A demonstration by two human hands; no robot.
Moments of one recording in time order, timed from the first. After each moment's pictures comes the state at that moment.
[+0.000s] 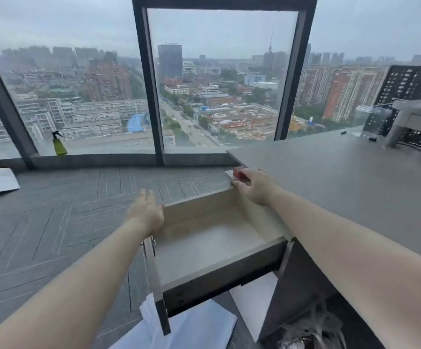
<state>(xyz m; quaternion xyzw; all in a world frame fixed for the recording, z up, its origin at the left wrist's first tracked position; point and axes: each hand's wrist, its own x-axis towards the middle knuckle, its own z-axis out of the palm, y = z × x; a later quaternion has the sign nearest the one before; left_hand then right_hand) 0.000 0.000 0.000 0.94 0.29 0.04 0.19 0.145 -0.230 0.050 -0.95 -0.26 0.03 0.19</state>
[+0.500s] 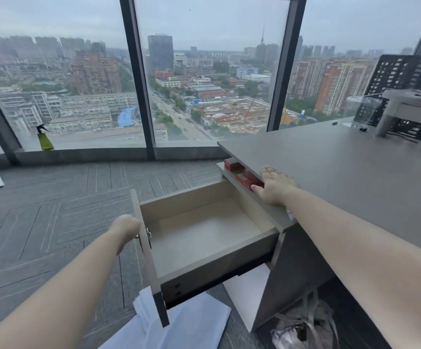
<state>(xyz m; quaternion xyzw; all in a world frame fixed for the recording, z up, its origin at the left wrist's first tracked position) -0.011 0.015 -0.035 0.83 0.39 0.00 0.39 0.167 -0.280 0.030 -0.98 -0.20 0.04 0.00</state>
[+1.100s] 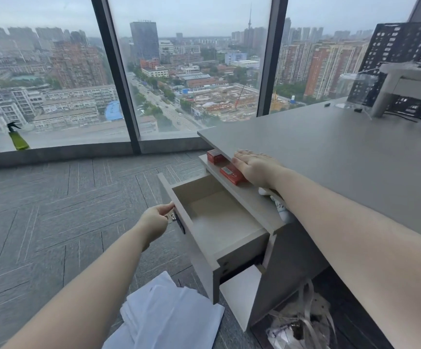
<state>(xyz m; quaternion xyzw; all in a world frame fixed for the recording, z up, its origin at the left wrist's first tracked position) 0.080 -0.051 -0.068 0.82 0.25 0.00 0.51 0.206 -0.271 0.036 -0.96 -0.26 0.07 0.09</state>
